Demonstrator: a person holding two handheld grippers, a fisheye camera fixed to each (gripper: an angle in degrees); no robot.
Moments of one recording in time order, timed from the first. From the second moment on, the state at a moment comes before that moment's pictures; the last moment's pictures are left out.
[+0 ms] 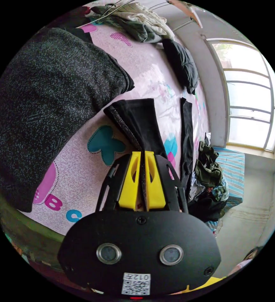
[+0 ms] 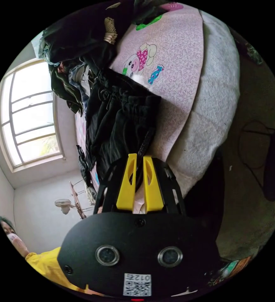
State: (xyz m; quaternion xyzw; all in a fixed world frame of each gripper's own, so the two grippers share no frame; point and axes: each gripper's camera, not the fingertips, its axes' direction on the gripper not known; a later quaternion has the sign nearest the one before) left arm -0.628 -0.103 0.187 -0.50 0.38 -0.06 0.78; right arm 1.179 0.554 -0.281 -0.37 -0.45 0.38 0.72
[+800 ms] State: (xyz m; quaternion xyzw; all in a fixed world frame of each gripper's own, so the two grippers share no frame) left arm -0.341 -0.244 0.085 -0.37 0.52 -0.07 0.76; right arm 1.230 0.344 -0.225 -0.26 -0.60 0.29 0.70
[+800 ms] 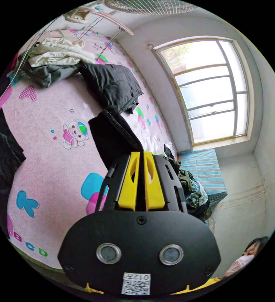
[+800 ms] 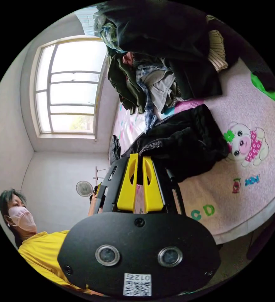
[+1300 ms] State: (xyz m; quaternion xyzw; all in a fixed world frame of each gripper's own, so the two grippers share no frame) left arm 0.037 -0.227 0.161 -0.50 0.35 0.10 0.78; right arm 1.158 0.262 -0.069 -0.32 -0.51 0.28 0.74
